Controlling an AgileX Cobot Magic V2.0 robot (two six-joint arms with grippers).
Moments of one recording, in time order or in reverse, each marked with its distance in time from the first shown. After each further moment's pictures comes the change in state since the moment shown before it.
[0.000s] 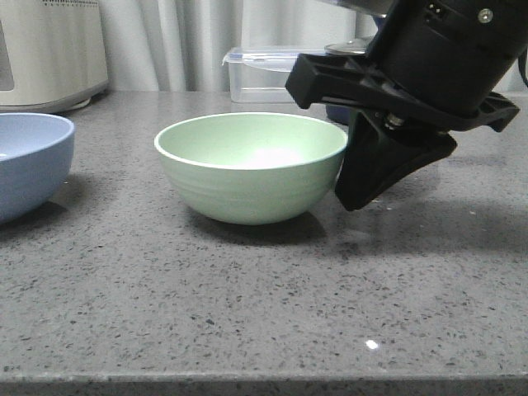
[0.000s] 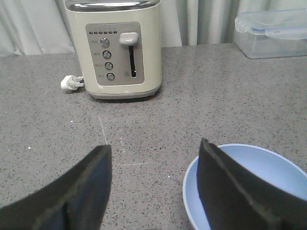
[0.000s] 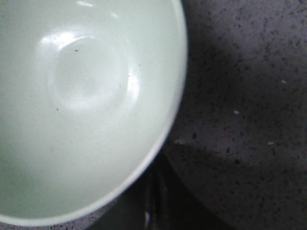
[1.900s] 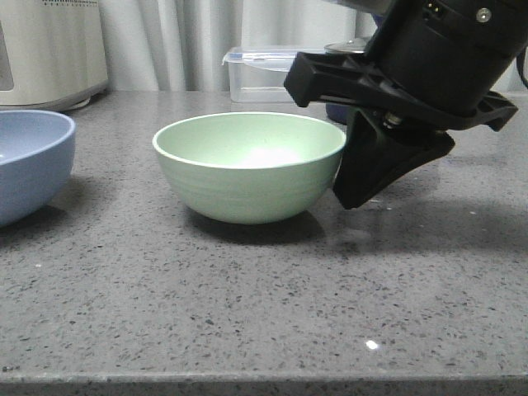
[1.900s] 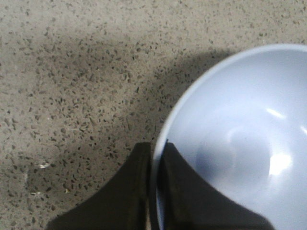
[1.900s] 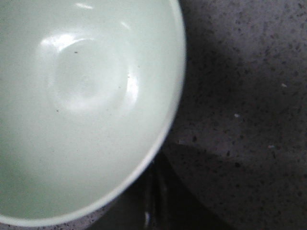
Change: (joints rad) left arm 0.000 0.770 -0.317 -0.200 0.413 0.041; right arm 0.000 0.000 0.000 0.000 -0.006 0.000
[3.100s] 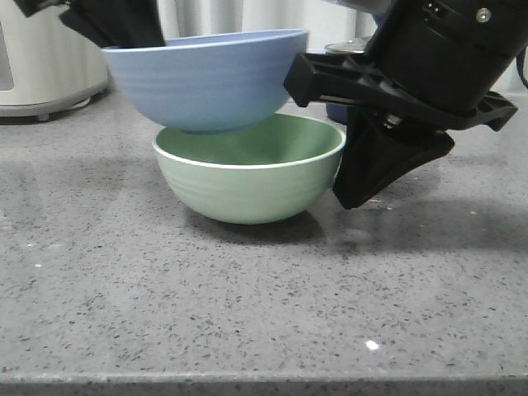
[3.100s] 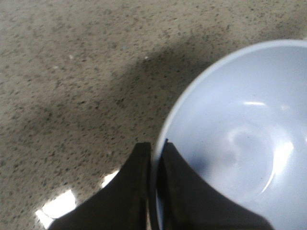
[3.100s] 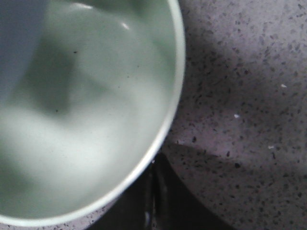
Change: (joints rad) left arm -0.452 0.374 -0.620 -0.004 0.255 -0.034; right arm 0.000 0.000 0.000 0.000 0.000 0.000
